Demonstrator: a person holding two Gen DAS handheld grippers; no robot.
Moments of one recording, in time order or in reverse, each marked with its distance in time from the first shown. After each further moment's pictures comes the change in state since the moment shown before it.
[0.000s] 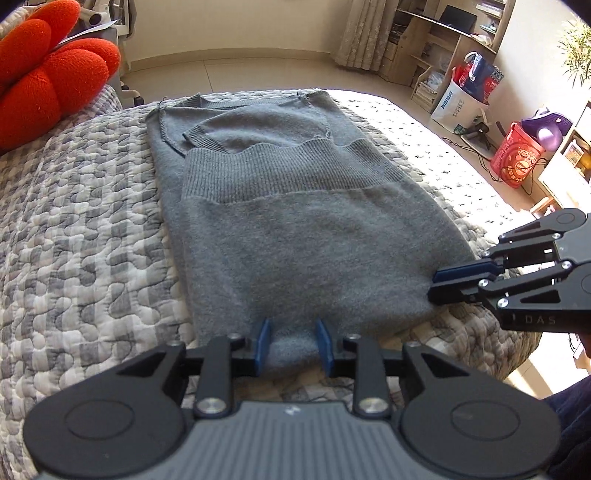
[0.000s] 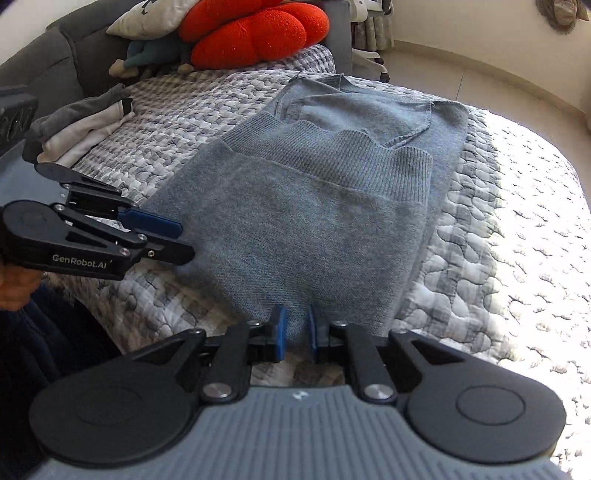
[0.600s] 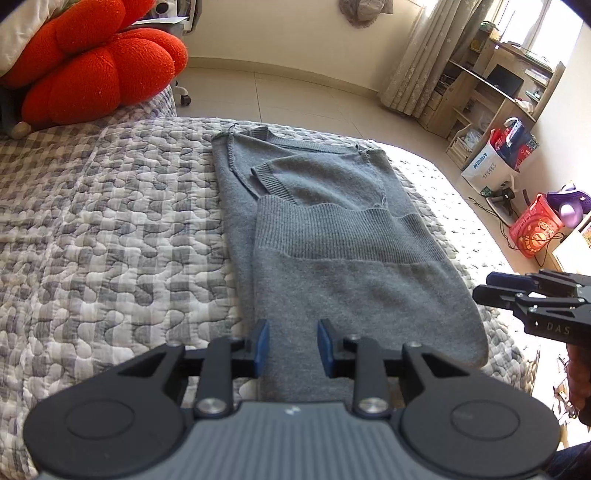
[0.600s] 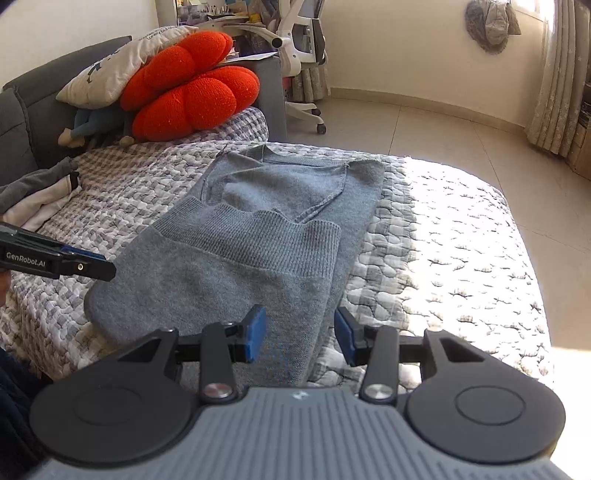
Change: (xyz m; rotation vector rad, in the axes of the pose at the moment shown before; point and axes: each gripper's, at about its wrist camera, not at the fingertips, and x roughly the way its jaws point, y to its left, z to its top) left arm -0.014 0.041 0.019 -0.188 -0.068 0.050; right arm -0.026 -0.023 0.023 0.144 -0.212 -0.100
